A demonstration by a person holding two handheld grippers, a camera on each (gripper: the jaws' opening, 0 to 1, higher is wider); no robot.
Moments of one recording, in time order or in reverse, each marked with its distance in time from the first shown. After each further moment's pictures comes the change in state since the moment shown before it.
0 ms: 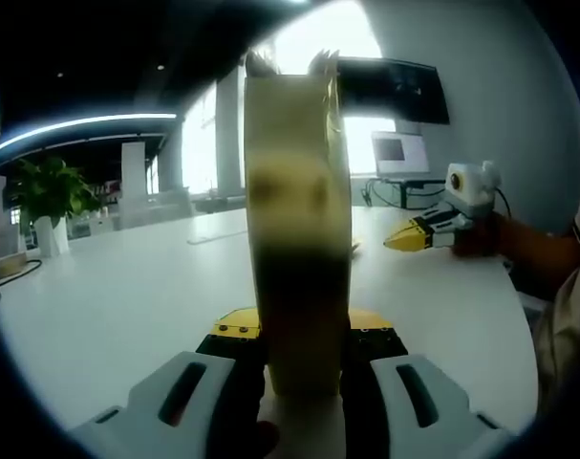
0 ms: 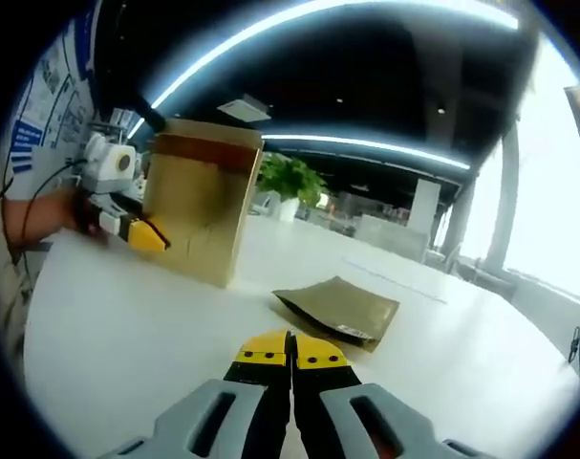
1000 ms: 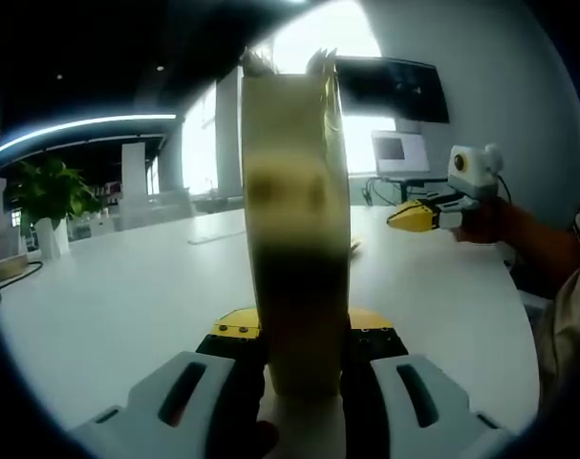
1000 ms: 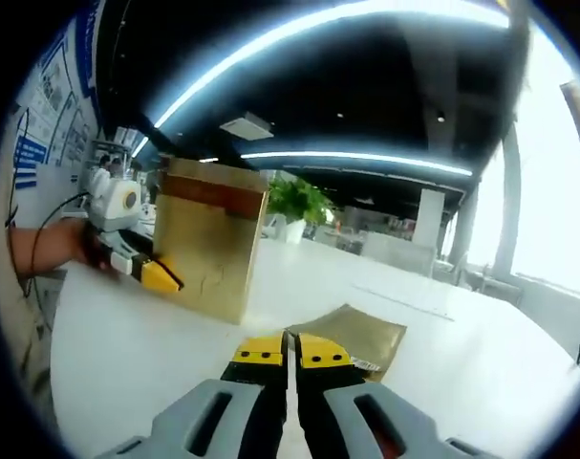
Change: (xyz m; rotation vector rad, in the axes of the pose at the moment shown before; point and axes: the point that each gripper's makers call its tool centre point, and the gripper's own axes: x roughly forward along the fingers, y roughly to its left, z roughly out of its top) left arm 0.001 0.000 -0.001 0.008 0.002 0.004; right arm -0.009 0.013 0.049 0.054 -0.092 0.045
